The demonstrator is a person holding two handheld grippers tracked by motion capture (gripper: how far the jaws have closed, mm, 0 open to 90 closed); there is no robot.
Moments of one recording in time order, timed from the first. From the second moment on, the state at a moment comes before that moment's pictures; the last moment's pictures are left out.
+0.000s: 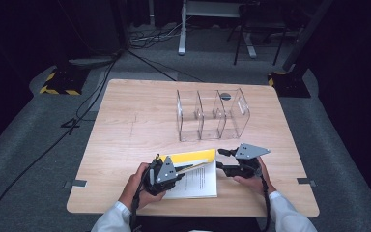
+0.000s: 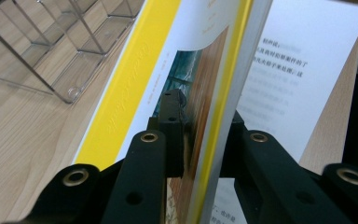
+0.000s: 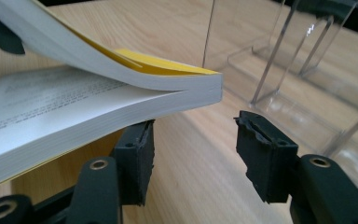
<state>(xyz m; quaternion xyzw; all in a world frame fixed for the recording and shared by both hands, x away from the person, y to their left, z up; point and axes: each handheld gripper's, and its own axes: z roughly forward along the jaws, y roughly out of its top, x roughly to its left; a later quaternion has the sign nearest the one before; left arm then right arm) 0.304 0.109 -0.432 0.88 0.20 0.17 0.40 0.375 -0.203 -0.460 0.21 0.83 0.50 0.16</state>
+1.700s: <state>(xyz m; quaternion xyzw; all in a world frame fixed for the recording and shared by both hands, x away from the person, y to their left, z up) 0.313 0.115 -0.439 0.82 0.21 0.14 0.51 0.354 -0.165 -0.393 0.15 0.80 0.55 0.20</state>
